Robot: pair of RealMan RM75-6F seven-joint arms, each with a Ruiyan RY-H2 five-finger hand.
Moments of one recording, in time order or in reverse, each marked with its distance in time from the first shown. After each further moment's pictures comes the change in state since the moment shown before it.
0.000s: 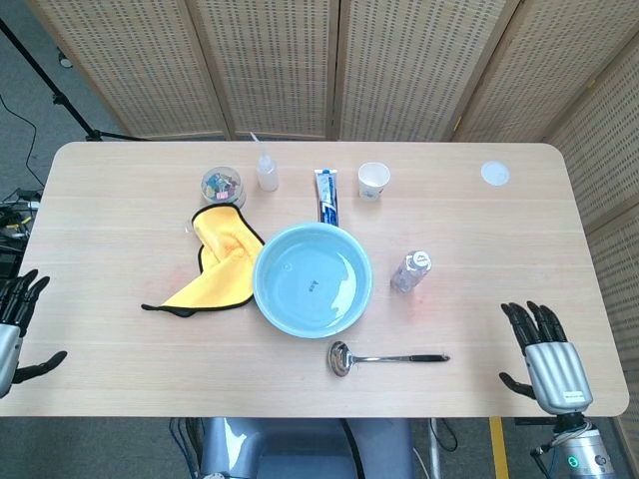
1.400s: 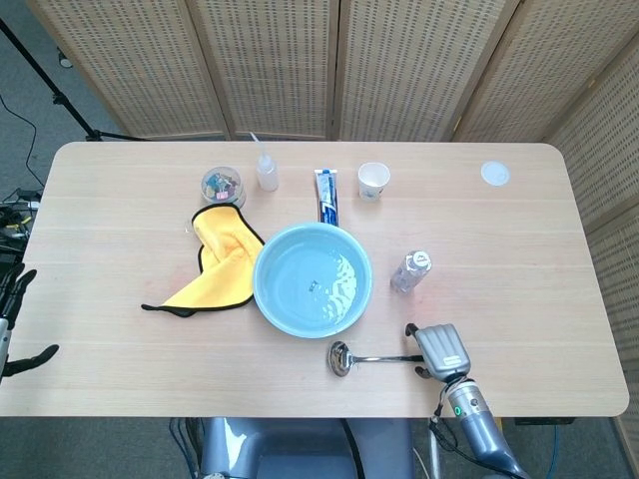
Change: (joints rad) left arm -0.008 0.014 -0.021 0.004 -0.046 -0.024 -0.038; right arm 0.263 -0.348 0.071 -0.007 0.448 -0.402 -0.497
